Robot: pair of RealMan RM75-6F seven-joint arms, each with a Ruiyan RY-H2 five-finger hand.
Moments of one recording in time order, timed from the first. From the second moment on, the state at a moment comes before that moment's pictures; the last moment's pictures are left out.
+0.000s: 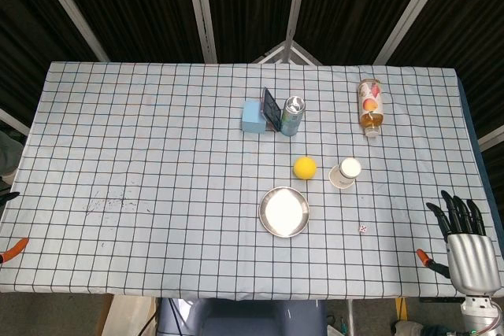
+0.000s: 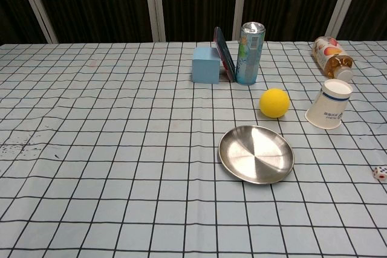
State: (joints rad) left arm -0.02 -1.03 0.00 -1.54 1.59 1.60 -0.21; right arm -0.01 -1.17 0.05 -1.68 -1.57 1.60 -0.16
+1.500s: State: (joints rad) left arm -0.05 -1.03 0.00 -1.57 1.56 1.52 -0.13; right arm 0.22 -1.50 0.19 -1.64 -1.01 1.23 -0.41
